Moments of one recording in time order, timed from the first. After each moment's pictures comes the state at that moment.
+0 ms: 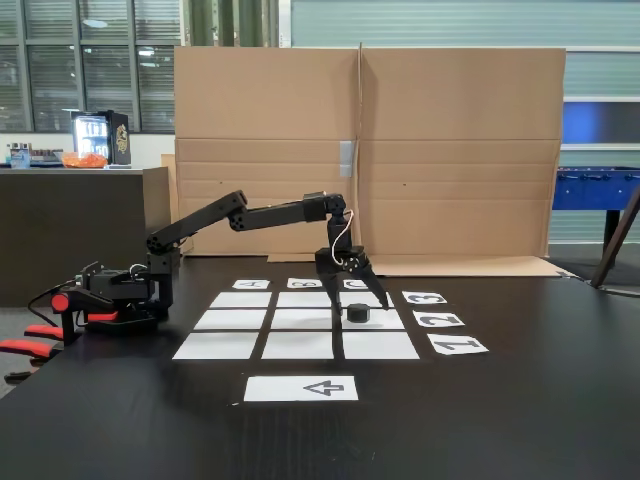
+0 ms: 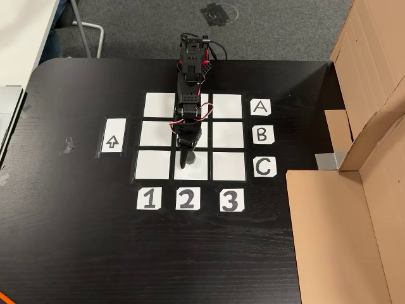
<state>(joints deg) -5.4 29.4 22.0 91.1 17.9</state>
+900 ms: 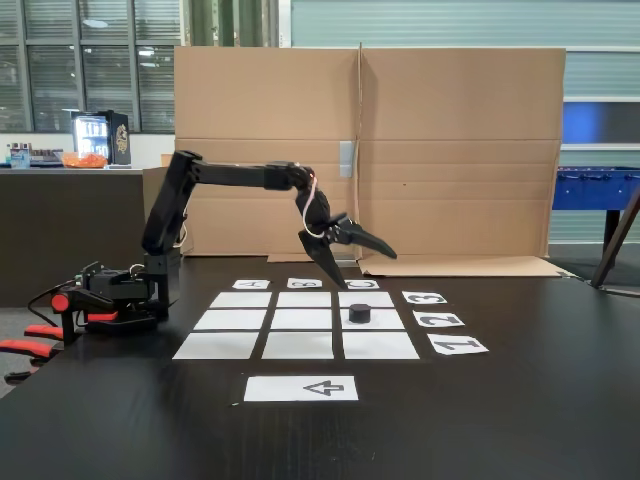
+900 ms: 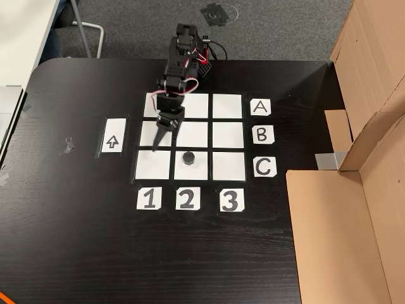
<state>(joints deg) 5.3 70.1 72.9 62.8 17.2</state>
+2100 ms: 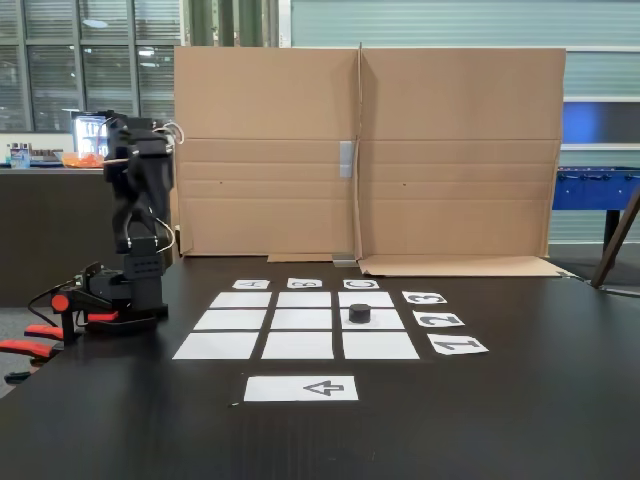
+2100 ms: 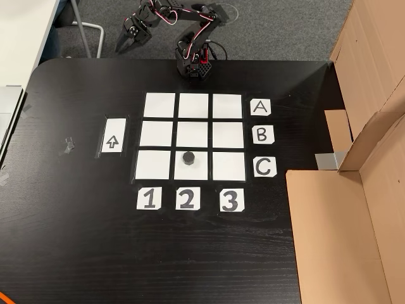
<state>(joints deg) 60.8 144.0 121.3 57.5 -1.1</state>
